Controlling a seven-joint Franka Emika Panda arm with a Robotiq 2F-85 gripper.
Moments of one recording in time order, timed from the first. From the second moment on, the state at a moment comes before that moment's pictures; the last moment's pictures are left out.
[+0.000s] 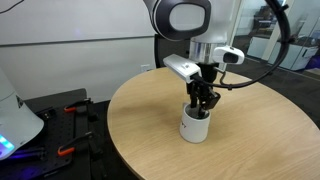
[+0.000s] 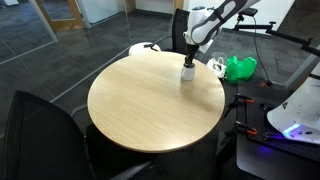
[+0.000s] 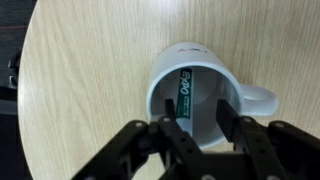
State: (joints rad) arm -0.27 0.41 -0.13 -2.11 -0.01 2.55 -0.23
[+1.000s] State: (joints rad) arm -0.27 0.49 -0.12 -2.04 -0.01 2.55 -0.23
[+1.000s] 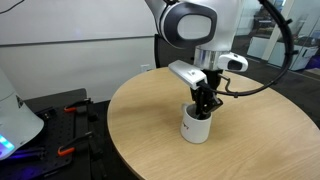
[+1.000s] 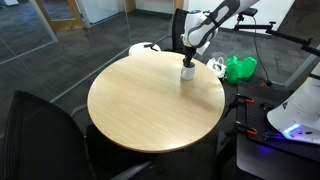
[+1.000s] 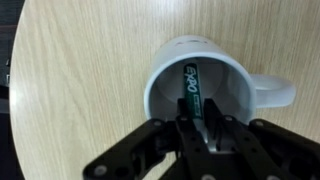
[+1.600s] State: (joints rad) arm -0.26 0.43 -0.12 -2.06 -0.01 2.56 -0.23
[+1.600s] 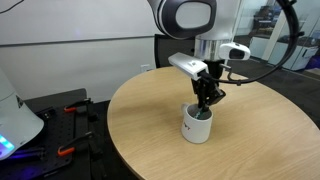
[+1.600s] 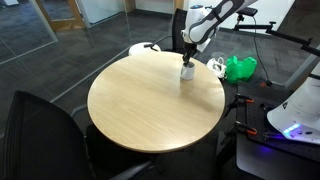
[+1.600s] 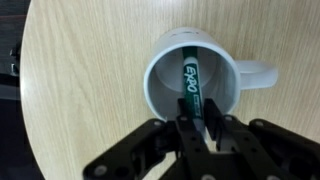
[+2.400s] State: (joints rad) arm -0.21 0.11 -0.14 -2.23 -0.10 2.60 -0.17
